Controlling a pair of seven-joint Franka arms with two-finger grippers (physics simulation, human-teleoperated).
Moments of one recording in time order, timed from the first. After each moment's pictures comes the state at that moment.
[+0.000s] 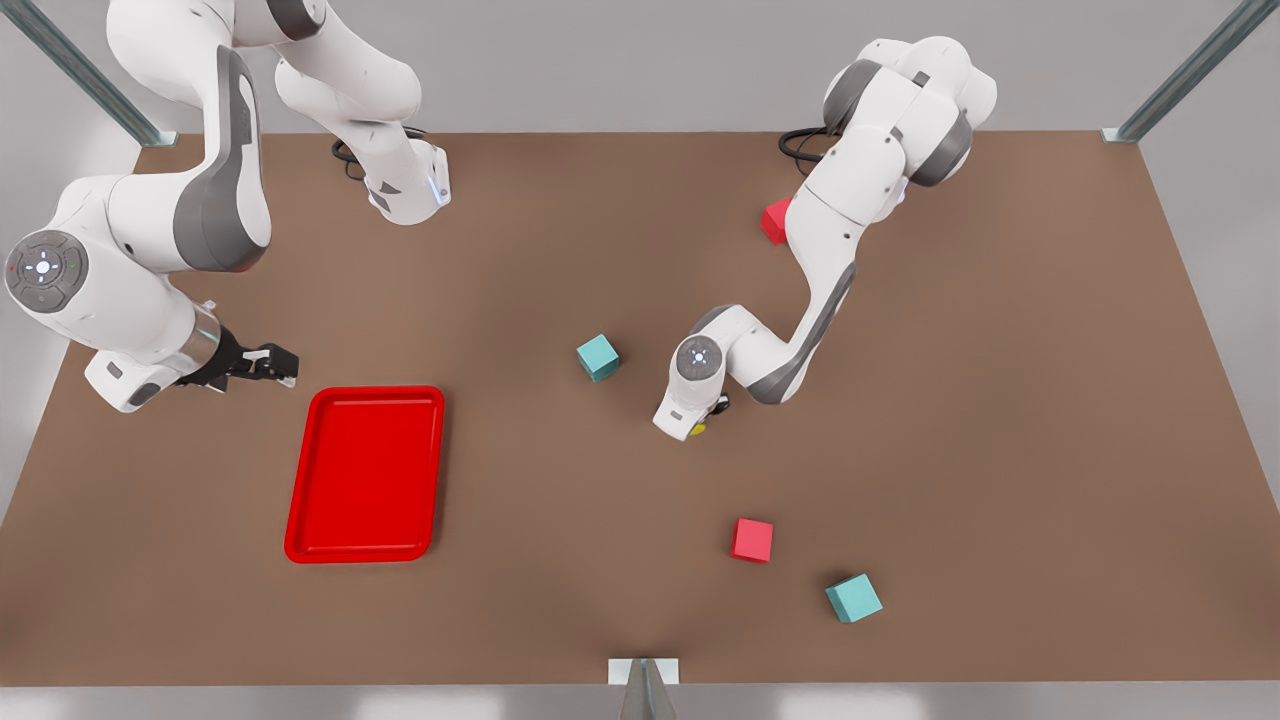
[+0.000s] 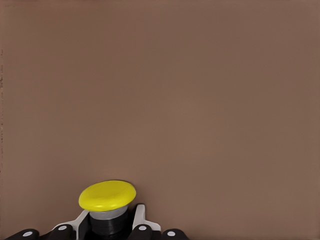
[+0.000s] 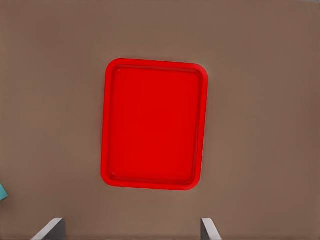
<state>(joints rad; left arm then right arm) -0.49 0.80 -0.21 -1.60 0.23 2.32 -0.98 -0.10 0.22 0.16 -1.43 -0.05 1.58 -0.03</state>
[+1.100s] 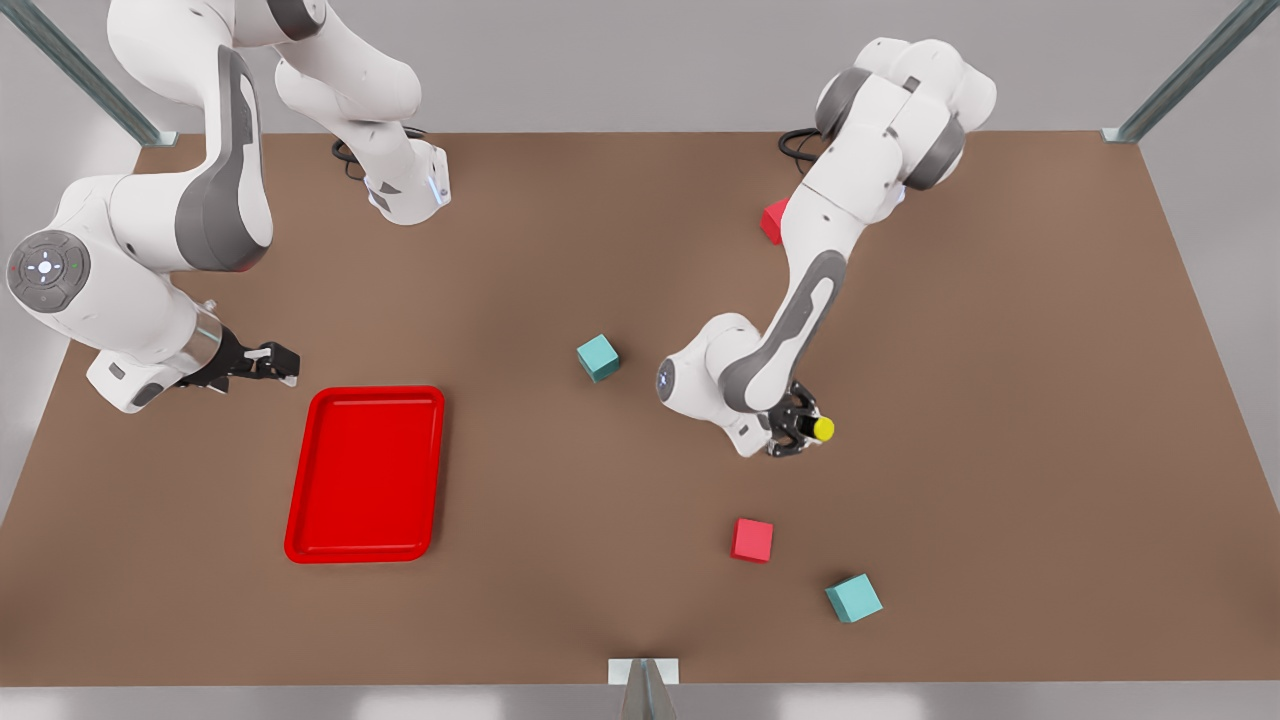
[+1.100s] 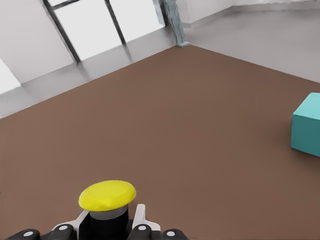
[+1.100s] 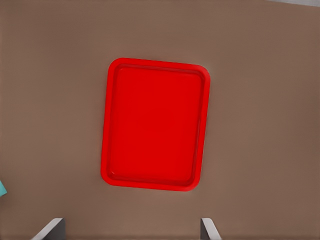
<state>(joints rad) -0.54 0.84 -0.14 -1.46 0.95 1.50 -2.14 -0.10 0.22 0.16 -1.43 -0.05 1.58 -0.05</state>
